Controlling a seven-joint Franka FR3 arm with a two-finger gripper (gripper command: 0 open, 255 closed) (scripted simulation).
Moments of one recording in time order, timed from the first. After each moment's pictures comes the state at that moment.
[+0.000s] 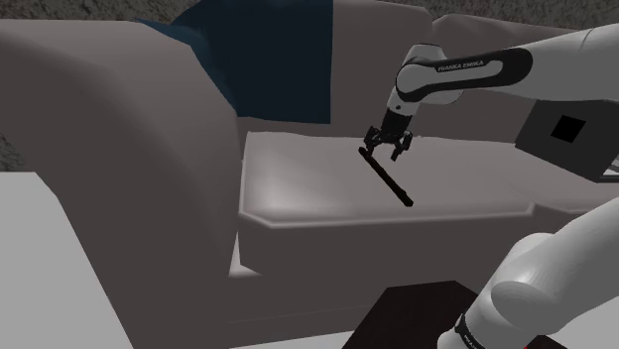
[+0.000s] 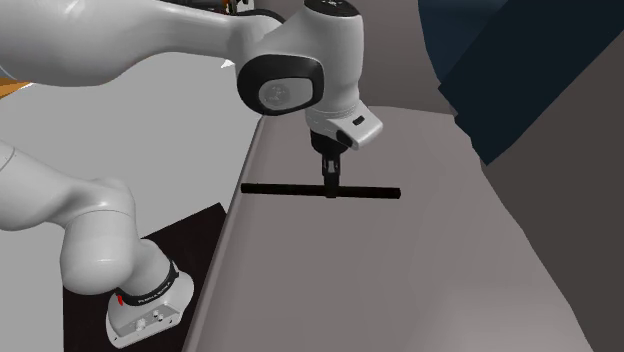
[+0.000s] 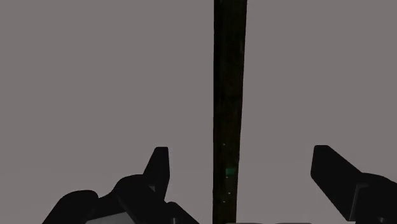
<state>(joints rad) -0.15 -0.34 -0.24 -2.22 0.01 1.96 0.27</state>
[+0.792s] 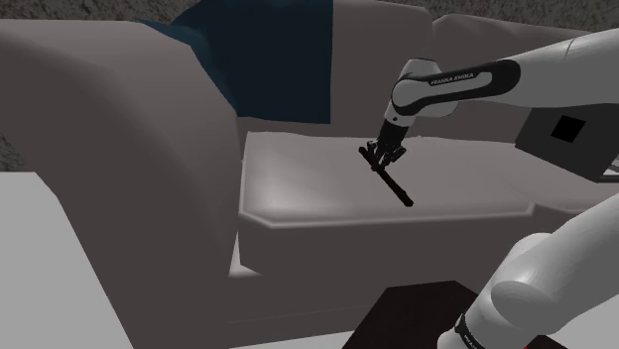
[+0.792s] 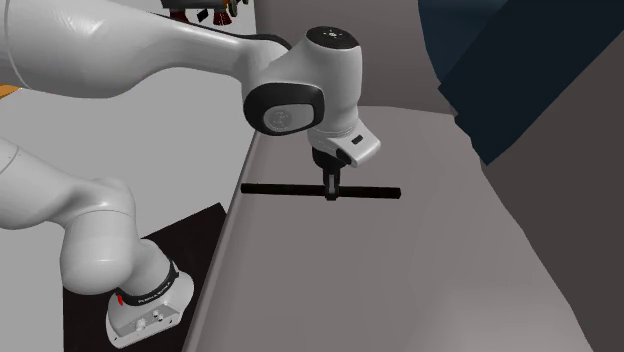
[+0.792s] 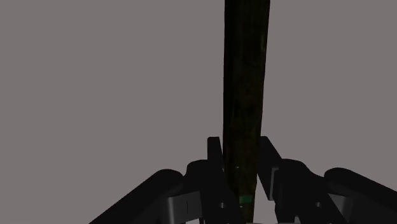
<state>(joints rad) -0.15 -0.32 -0.25 -2.28 0.02 2.05 0.26</state>
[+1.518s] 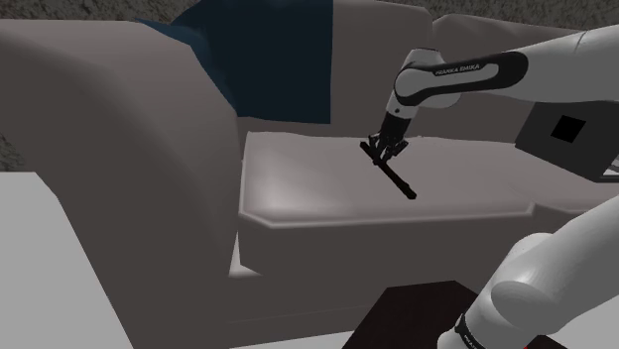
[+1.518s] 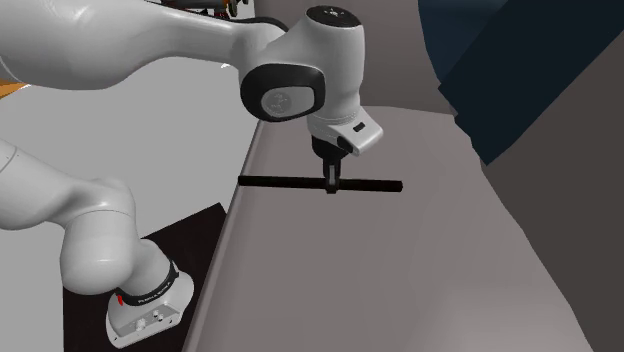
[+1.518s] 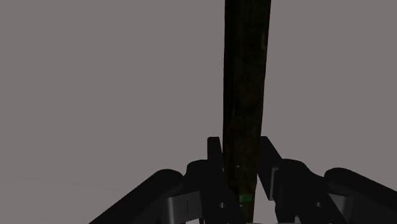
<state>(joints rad) -0.15 -0.33 -0.24 -2.23 0.02 1.98 0.27</state>
